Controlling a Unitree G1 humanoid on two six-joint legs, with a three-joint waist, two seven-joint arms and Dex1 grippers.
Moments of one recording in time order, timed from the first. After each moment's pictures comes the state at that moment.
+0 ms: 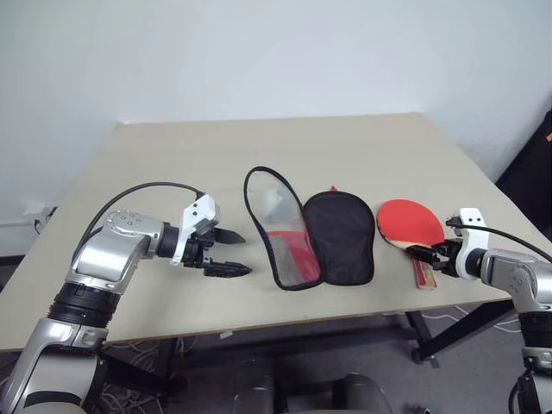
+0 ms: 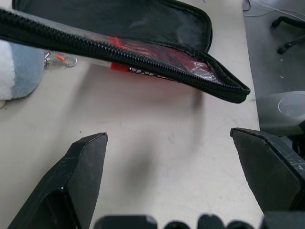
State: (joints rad) left arm -0.52 0.82 -0.18 0.14 -0.32 0.53 -1.36; right arm -0.38 -0.66 -0.15 0.13 0.41 1.06 0.53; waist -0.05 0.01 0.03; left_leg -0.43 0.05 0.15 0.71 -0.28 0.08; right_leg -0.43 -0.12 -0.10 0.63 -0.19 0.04
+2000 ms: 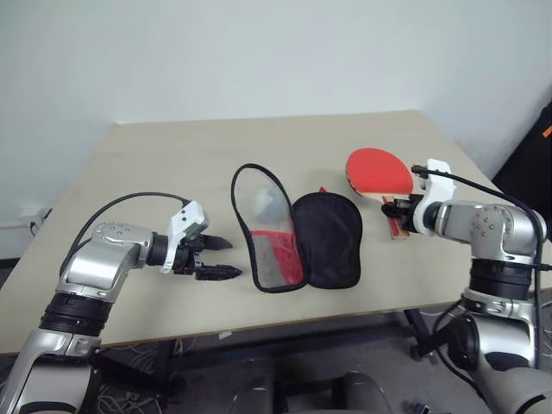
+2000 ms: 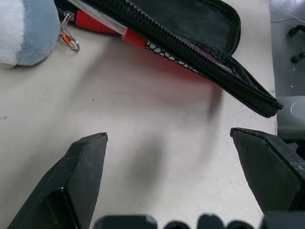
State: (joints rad) left arm -0.45 0.84 -0.13 0.16 -0.32 0.58 -1.32; right arm -0.77 -0.26 -0.38 0.03 0.37 1.45 0.11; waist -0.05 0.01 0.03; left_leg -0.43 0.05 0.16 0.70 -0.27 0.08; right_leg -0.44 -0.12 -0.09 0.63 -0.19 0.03
